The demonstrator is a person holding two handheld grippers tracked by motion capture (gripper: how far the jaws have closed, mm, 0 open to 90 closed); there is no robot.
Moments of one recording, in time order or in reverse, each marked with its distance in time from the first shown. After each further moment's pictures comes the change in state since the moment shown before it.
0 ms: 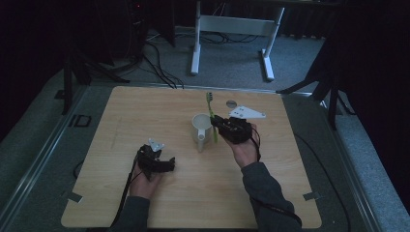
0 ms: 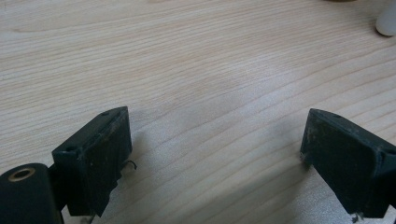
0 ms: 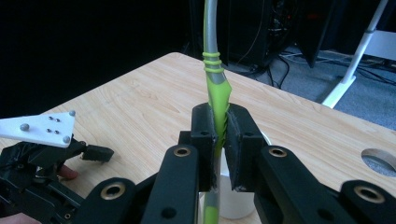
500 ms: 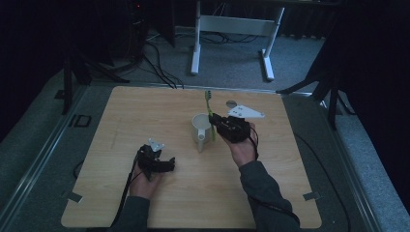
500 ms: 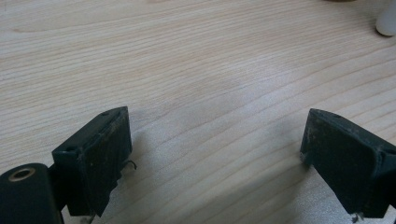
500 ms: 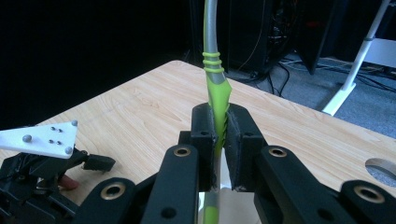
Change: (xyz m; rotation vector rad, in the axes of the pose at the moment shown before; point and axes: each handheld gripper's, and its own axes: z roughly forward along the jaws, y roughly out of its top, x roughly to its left) left arm 0.000 0.000 0.000 0.000 0.000 0.000; right arm 0.003 0.003 0.003 -0.030 0.001 0.000
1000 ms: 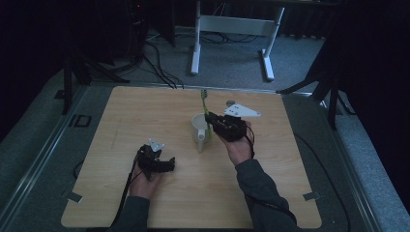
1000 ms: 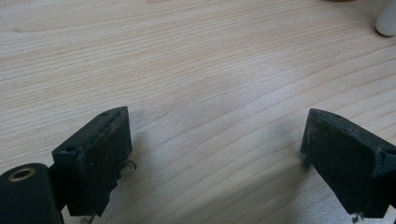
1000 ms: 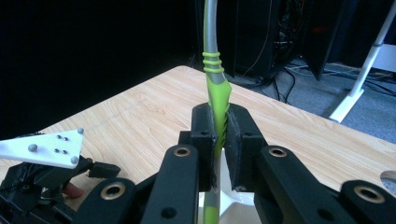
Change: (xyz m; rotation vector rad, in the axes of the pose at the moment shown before) left arm 0.000 0.000 0.000 0.000 0.000 0.000; right arm 0.005 0.003 0.009 -0.021 0.023 -0.005
